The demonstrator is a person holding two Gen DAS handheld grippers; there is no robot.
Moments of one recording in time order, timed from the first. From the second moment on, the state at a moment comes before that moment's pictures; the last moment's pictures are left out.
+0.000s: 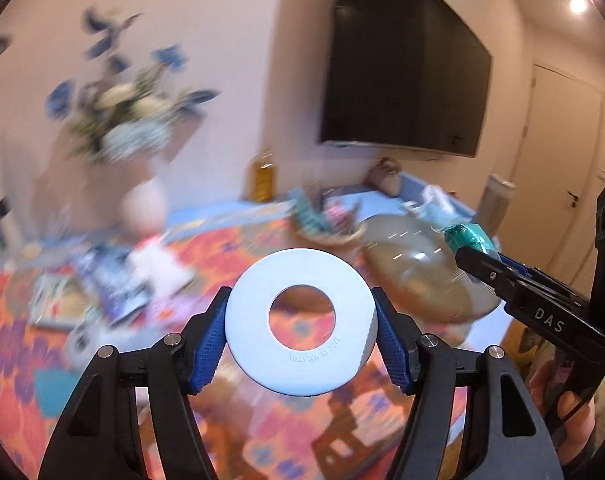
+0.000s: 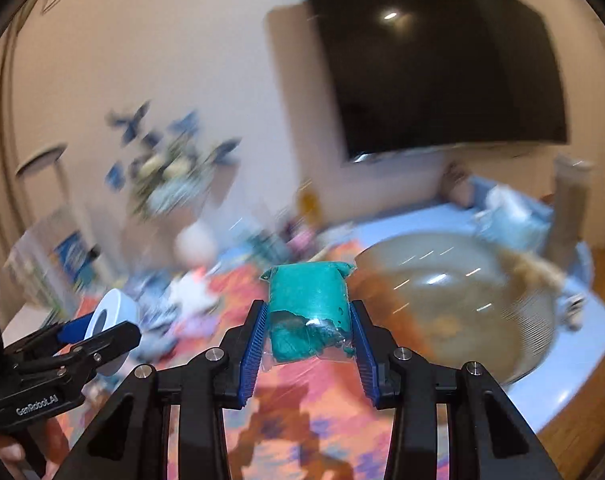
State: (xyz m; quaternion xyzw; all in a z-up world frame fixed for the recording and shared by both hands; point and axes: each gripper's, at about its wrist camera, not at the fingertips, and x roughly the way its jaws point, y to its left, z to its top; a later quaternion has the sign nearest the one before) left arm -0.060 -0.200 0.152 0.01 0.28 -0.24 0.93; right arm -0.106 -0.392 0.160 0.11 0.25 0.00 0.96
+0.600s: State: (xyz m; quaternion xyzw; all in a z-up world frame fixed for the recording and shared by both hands) left arm -0.003 -0.348 0.095 0.05 0.38 -0.32 0.87; right arm -0.083 -0.542 0.108 0.26 0.36 -0.14 0.88
